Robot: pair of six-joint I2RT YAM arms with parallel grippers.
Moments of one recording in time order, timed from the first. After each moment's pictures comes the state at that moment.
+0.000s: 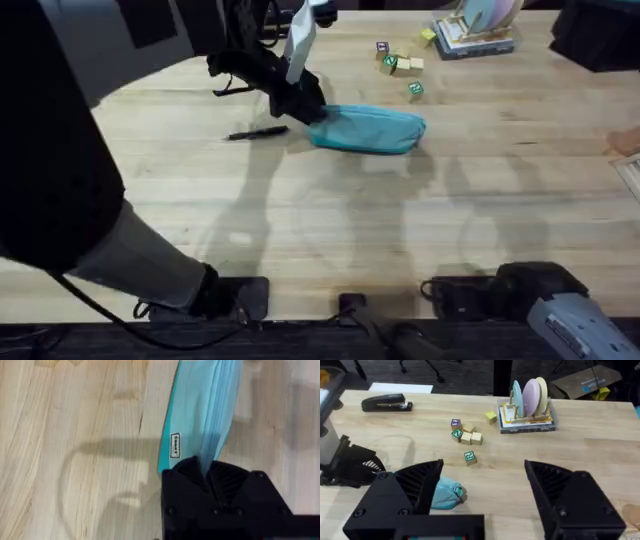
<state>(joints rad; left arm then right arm) -0.22 1.78 1.25 -0.77 0.72 1.09 0.00 0.72 1.16 -0.83 -0.06 0.02</state>
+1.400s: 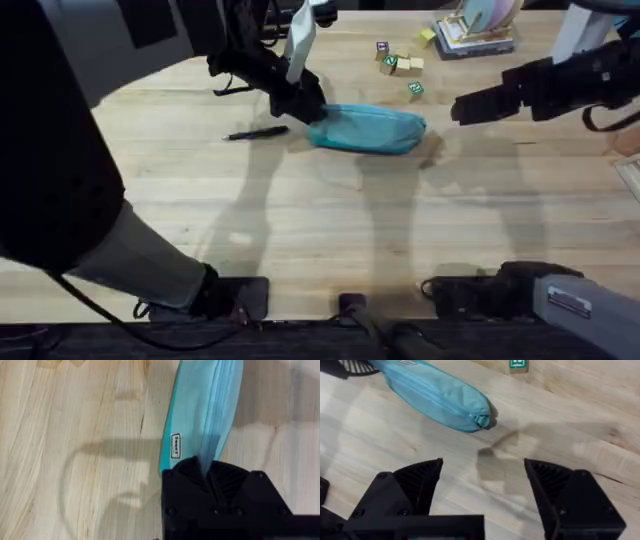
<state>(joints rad) -0.22 1.78 1.25 -0.76 0.72 1.09 -0.08 1.20 1.16 -1.09 -0.37 -0.32</state>
